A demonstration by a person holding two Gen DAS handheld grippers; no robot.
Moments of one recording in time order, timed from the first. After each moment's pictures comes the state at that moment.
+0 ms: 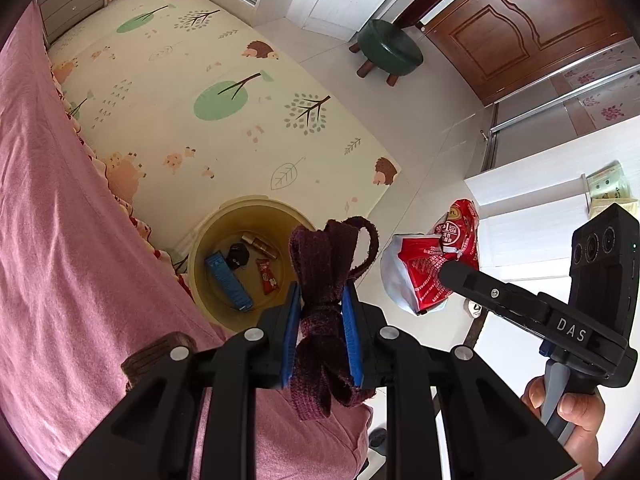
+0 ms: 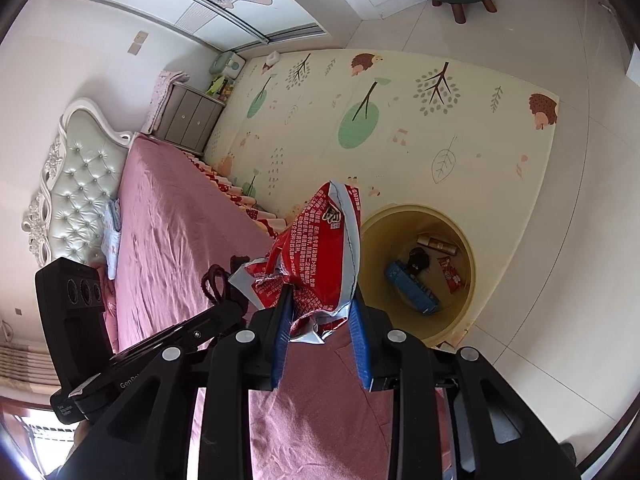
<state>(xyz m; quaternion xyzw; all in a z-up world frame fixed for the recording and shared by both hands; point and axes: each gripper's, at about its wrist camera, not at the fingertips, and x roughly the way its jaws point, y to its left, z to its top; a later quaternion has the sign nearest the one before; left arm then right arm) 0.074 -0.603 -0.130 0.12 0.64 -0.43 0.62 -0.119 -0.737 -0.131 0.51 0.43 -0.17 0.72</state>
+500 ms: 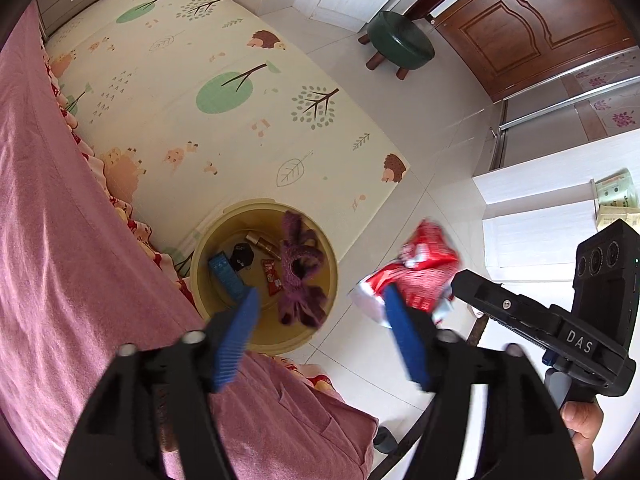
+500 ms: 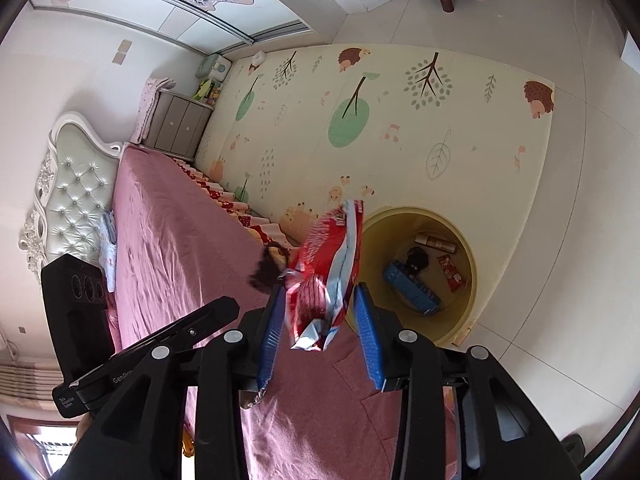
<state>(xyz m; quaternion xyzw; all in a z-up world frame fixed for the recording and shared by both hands) 0.100 -0.620 -0.151 0.13 0.65 -0.42 0.62 -0.110 -0.750 -0.145 0.53 0.43 -0.18 0.71</state>
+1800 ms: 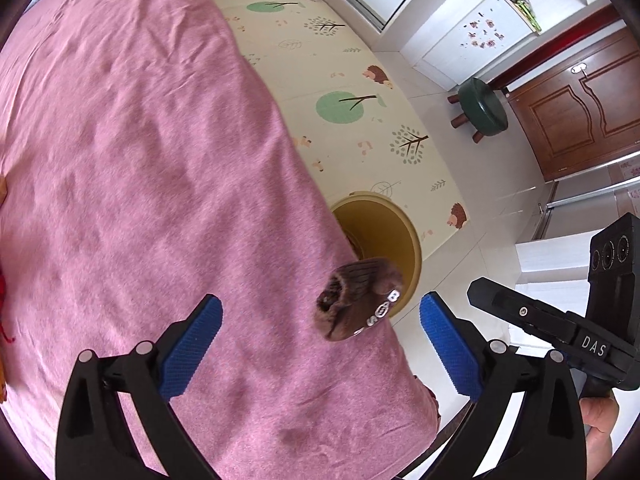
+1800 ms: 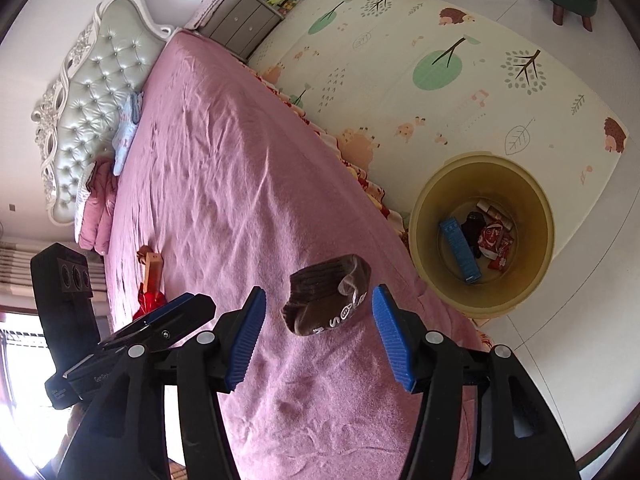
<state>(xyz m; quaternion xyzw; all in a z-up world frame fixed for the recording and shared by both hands) 0.120 -0.397 -0.137 0.04 0.65 -0.28 0.70 -0.017 -0.589 -0.142 0.41 0.54 -0.03 0.73</state>
